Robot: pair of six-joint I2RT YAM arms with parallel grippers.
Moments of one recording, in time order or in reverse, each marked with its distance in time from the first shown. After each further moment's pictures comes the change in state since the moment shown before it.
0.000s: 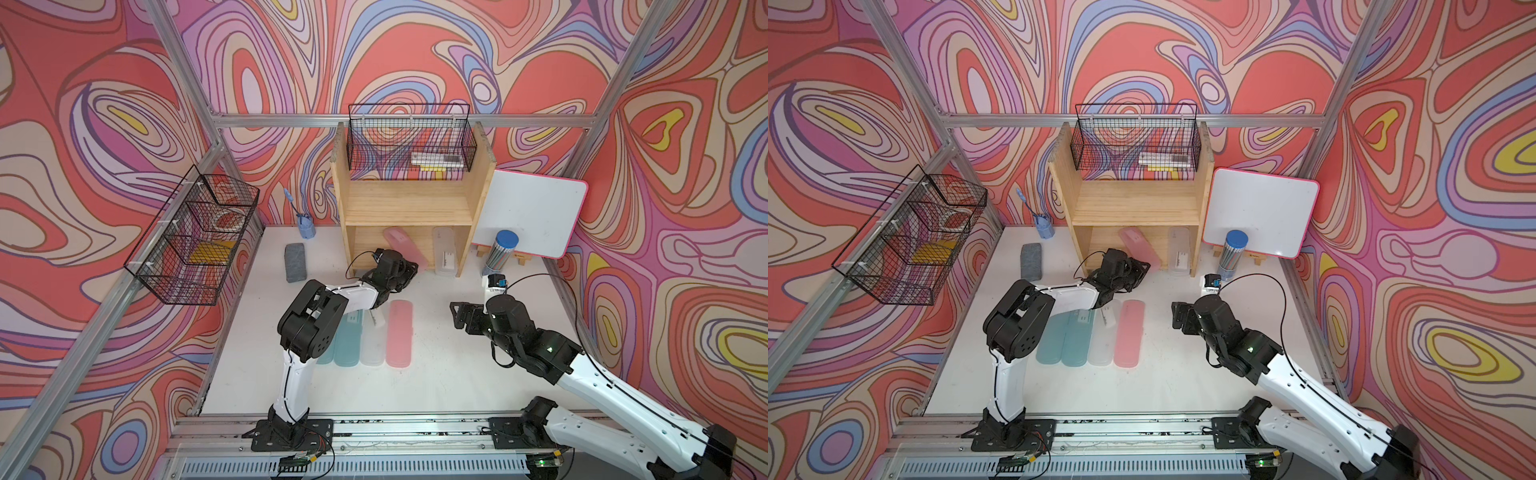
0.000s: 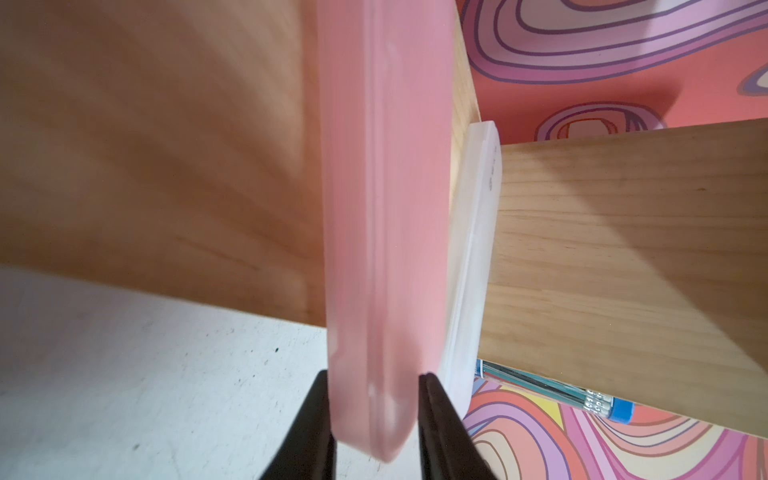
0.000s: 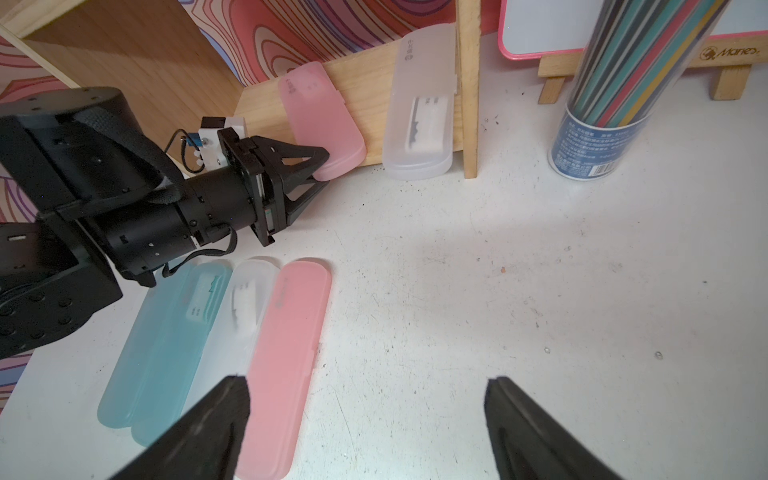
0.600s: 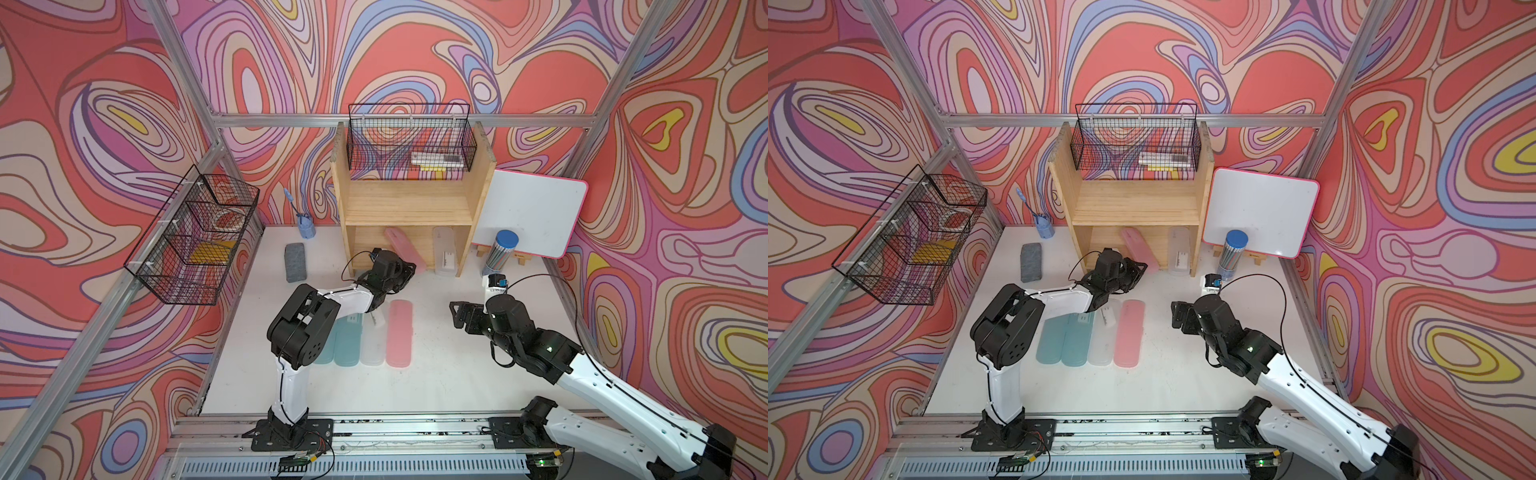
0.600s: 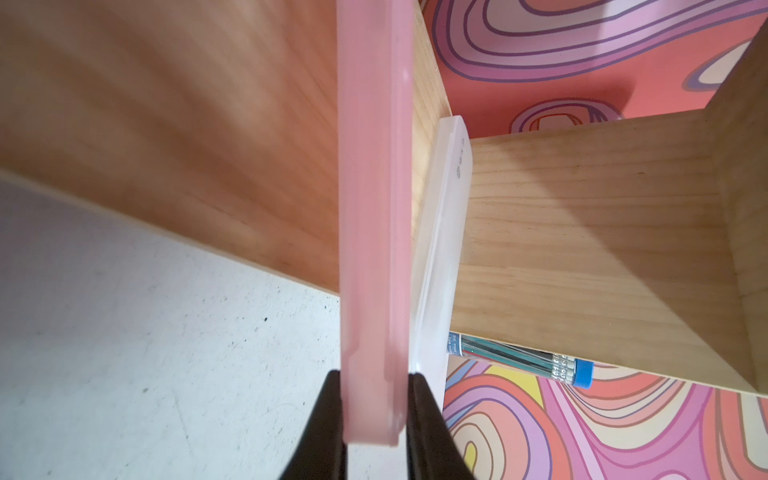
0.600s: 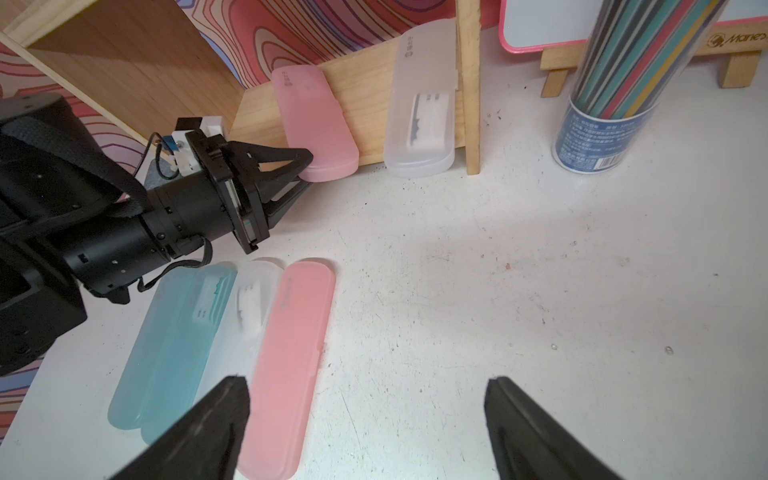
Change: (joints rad) left arm 0.000 -0.106 -0.095 0.018 0.017 0.011; right arm 0.000 0.006 0.000 0.003 -0.013 0.029
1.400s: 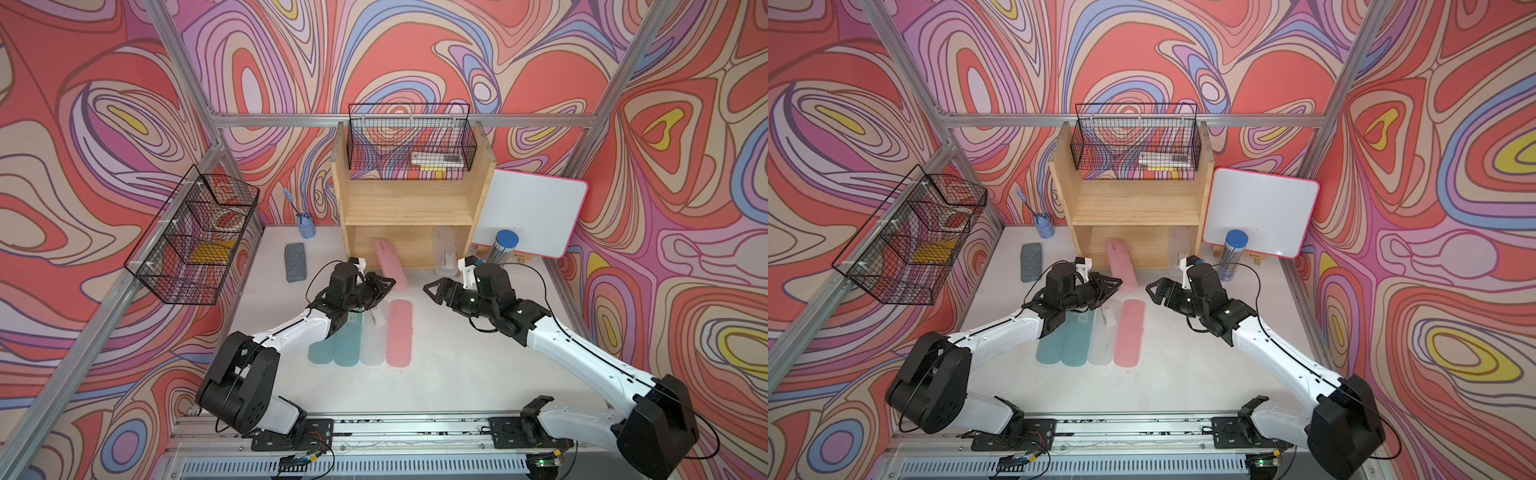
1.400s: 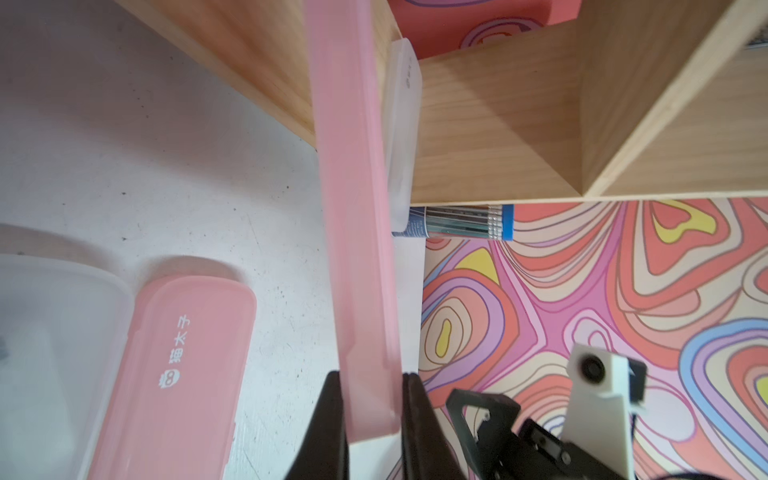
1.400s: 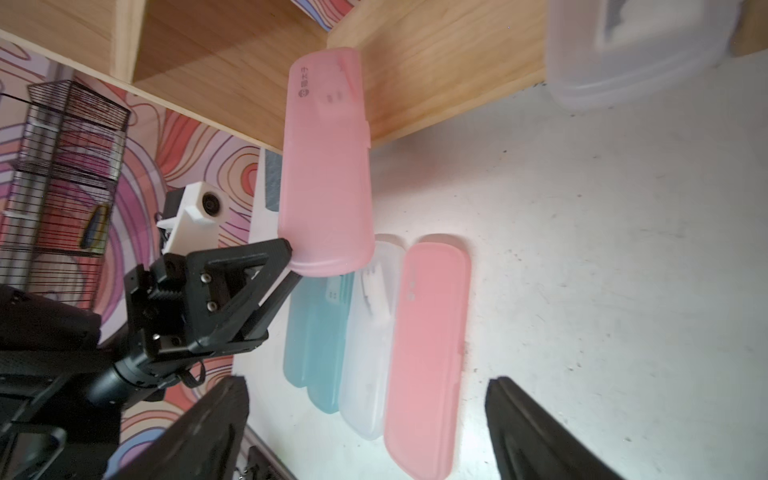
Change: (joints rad) left arm 0.132 -0.537 -0.408 -0.080 0.326 0.119; right arm -0.199 0.338 0.120 0.277 -0.600 0.219
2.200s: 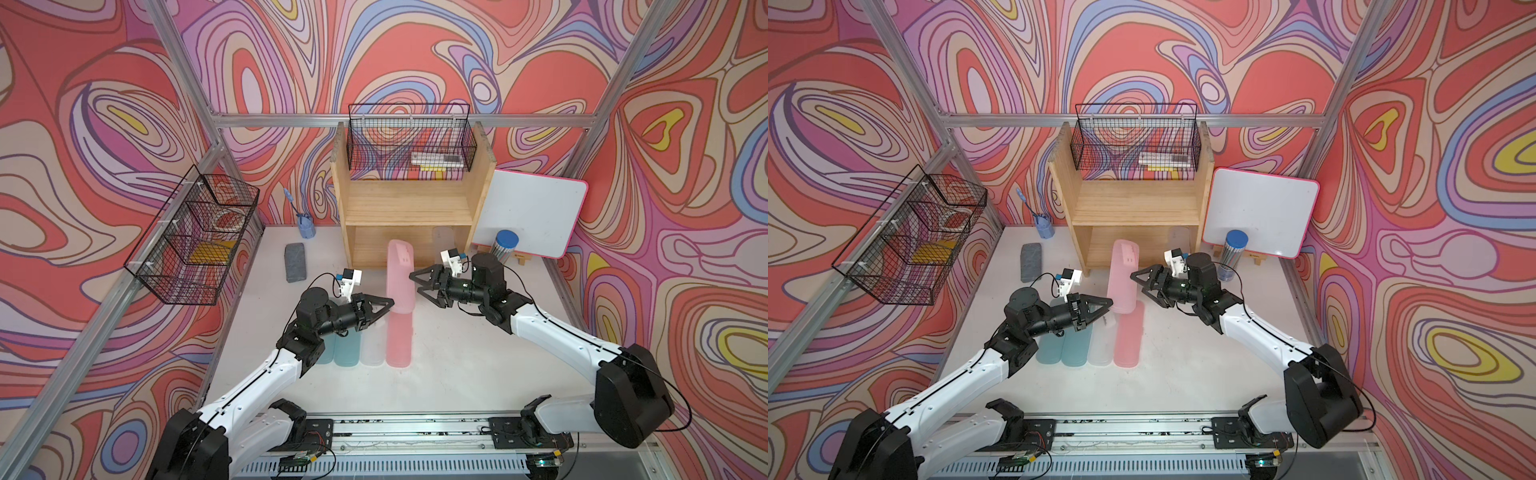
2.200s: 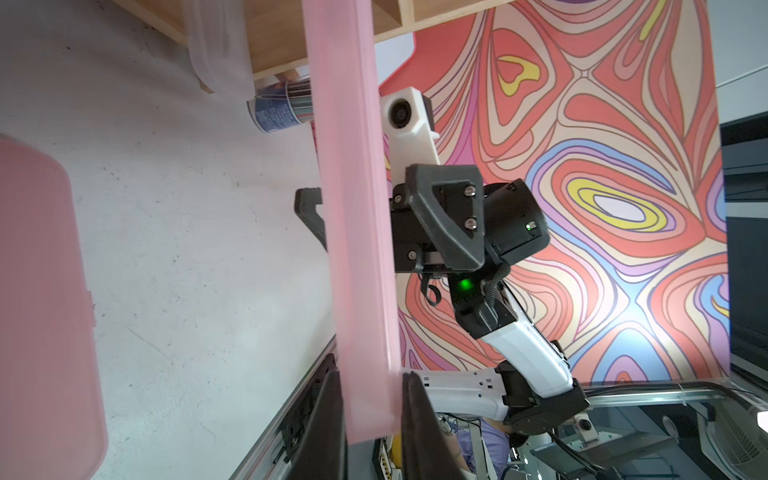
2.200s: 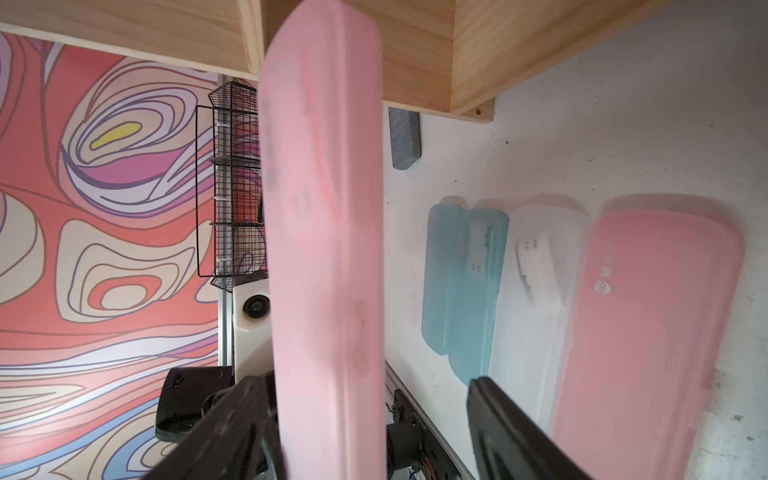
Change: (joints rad) left arm 0.006 -0.417 -0.242 0.128 0.315 -0.076; right arm -0.034 0.152 0.011 0.364 -0.368 0.301
